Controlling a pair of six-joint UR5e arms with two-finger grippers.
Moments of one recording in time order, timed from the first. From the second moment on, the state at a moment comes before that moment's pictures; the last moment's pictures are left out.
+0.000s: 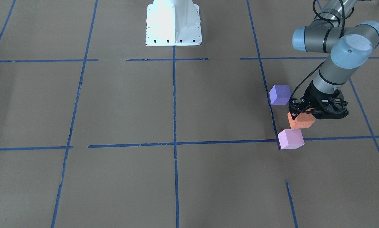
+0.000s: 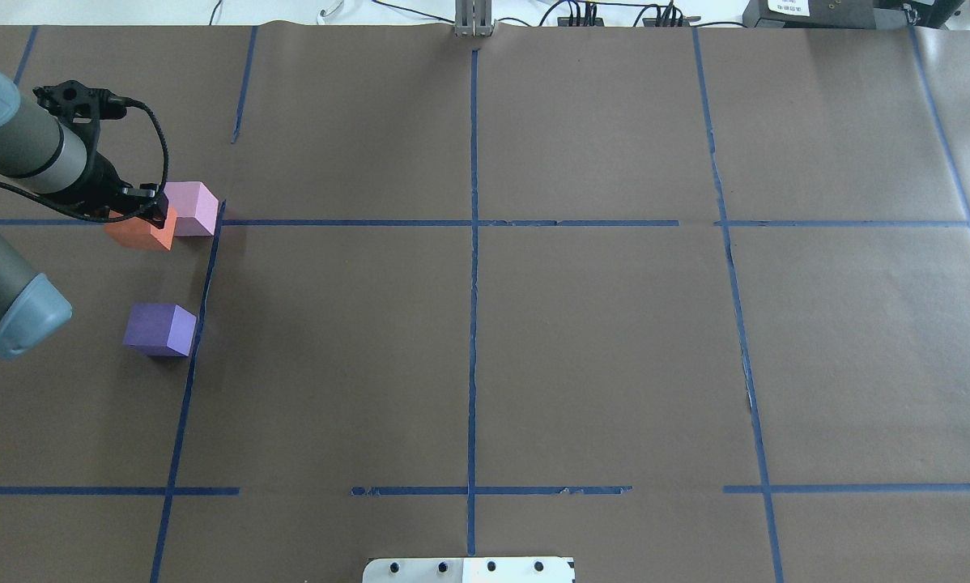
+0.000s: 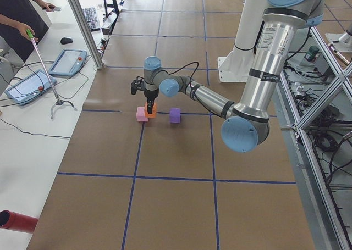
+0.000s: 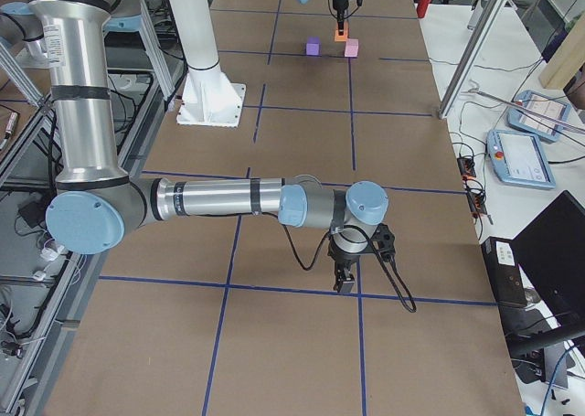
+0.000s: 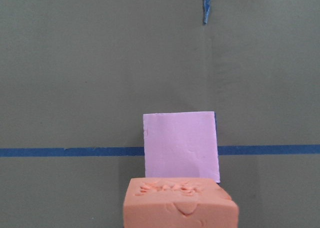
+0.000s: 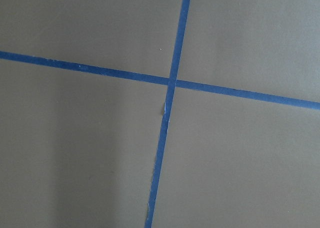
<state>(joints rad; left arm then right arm) -0.94 -1.82 -1.72 -1.78 -2.05 -0.83 1.52 -1.51 1.59 -1.72 2.29 -0.16</state>
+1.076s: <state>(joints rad) -0.92 -1.83 -1.63 -1.87 -2.11 -0.87 1.52 -1.51 1.59 -1.72 2.29 -0.16</state>
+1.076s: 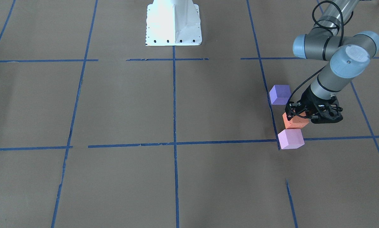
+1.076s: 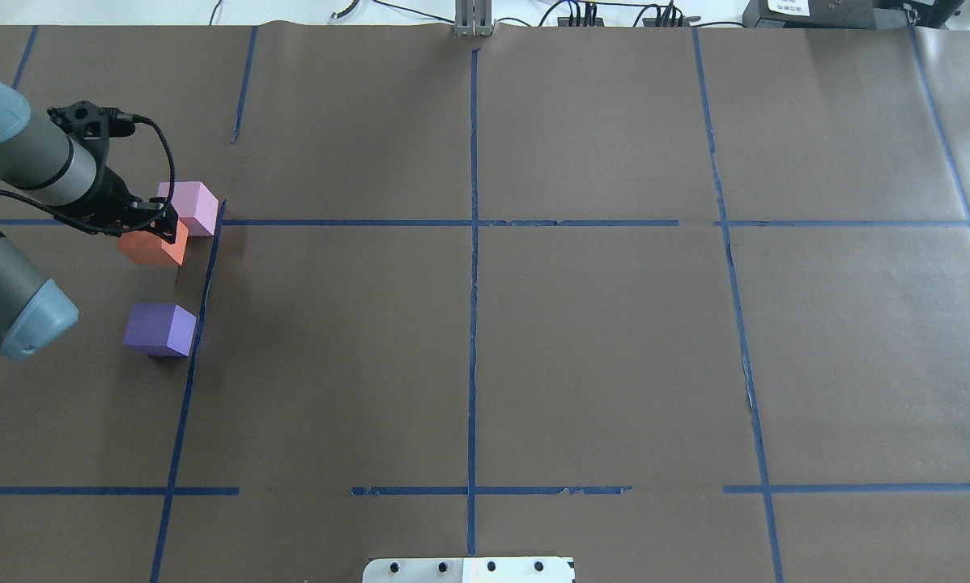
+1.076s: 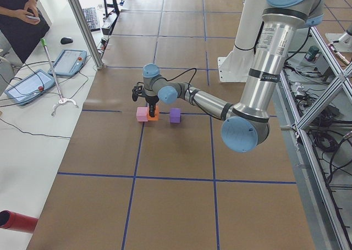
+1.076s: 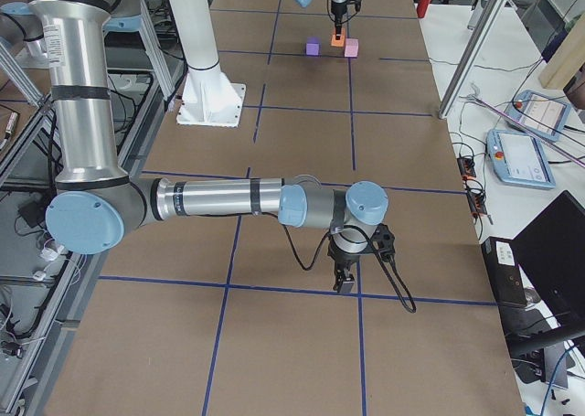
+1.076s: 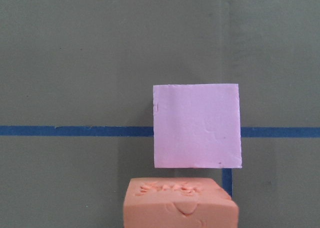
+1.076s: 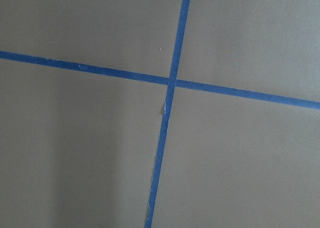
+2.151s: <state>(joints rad) -0.90 -1.84 -1.57 -1.95 -2.14 -0.96 1.52 -1.51 1.59 -1.72 2.29 -0.16</state>
